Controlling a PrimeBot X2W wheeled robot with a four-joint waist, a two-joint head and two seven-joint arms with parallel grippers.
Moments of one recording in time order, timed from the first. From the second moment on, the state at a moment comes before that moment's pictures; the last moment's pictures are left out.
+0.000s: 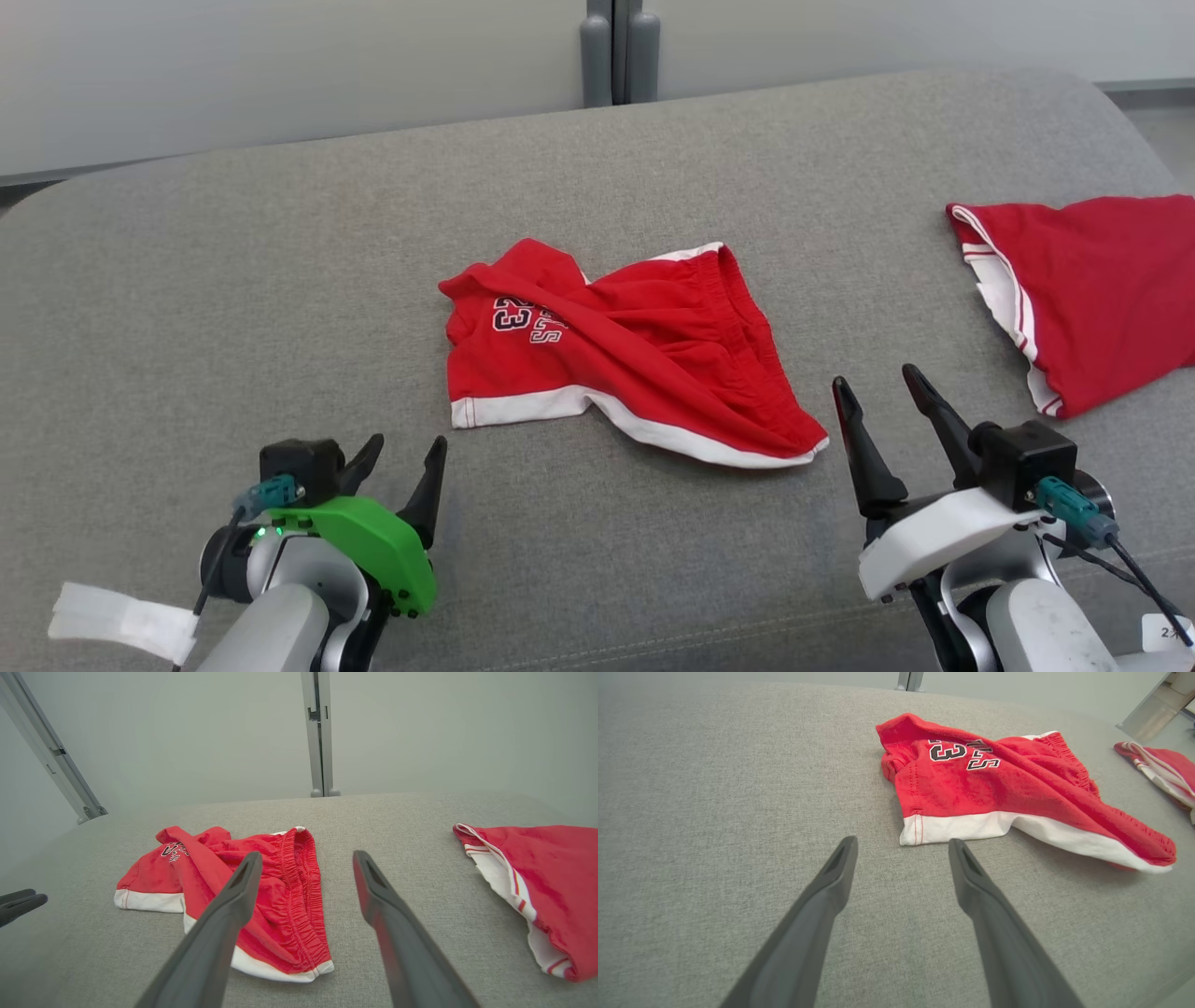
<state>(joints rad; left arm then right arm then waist) -0.29 0.30 -0.56 0.42 -0.70 0.05 -0.05 -0.07 -0.07 0.12 0.05 0.18 0.13 -0.06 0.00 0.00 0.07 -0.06</state>
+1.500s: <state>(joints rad) -0.51 0.22 -0.64 0.72 -0.67 -0.07 -0.17 -0.16 -0.24 0.25 0.11 0.20 0.13 -0.03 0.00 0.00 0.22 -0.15</state>
